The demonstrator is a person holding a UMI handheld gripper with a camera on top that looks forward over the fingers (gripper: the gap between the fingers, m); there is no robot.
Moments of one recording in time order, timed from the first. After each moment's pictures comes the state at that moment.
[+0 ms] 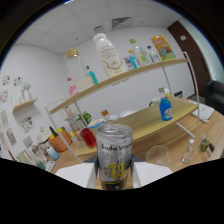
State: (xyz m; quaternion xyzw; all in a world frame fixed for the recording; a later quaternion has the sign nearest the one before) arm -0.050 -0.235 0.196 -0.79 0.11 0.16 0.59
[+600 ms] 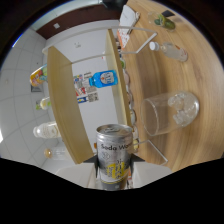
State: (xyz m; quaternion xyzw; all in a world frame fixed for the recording) arm -0.028 -0.213 0.222 -0.52 0.51 0.58 0.37
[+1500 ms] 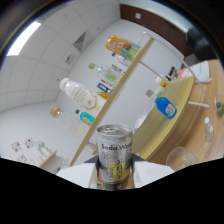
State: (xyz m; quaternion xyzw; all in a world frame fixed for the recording) arm -0.028 -0.206 0.272 -0.66 0.28 0.38 0.58
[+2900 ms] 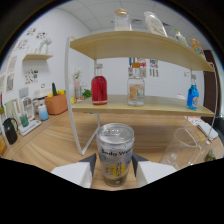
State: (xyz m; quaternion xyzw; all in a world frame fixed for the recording) arm -0.093 -0.212 0.079 -0.82 -0.06 0.05 0.57
